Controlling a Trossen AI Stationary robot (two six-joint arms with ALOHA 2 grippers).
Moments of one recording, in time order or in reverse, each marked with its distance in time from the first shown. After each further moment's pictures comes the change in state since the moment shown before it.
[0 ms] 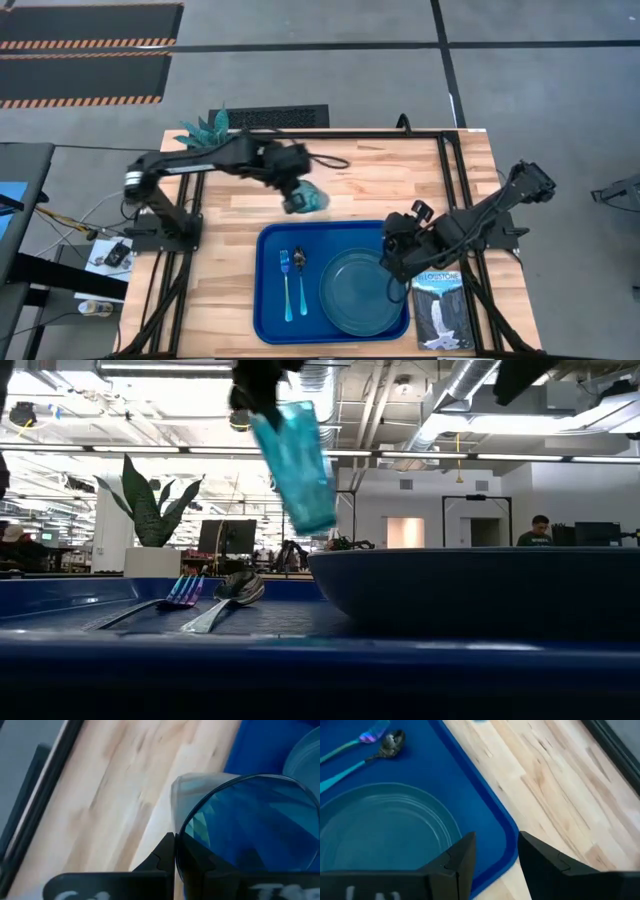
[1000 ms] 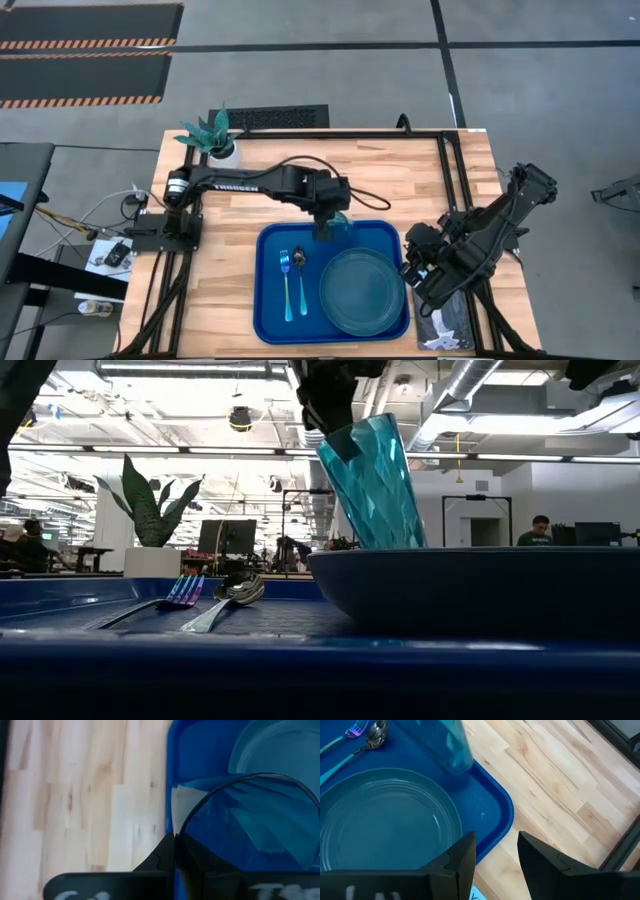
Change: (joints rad) left arm -0.118 0.322 0.199 0.143 0.063 0.208; right arm 0.215 0.000 0.000 -0.230 0.020 0.451
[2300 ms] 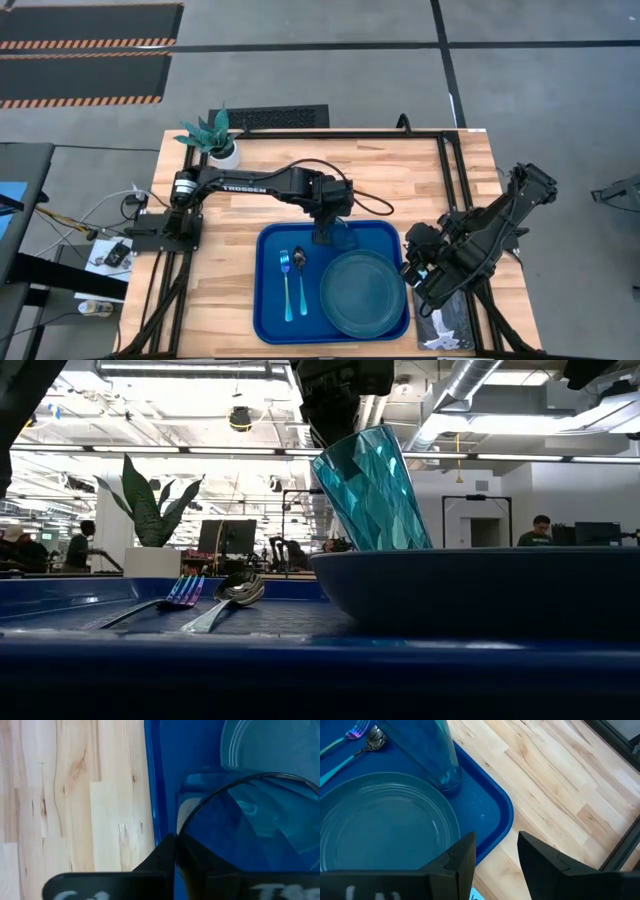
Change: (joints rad) left arm 0.003 0.054 0.000 -0.011 0.084 0.088; right arm 0.000 0.000 0.000 0.000 0.007 -0.003
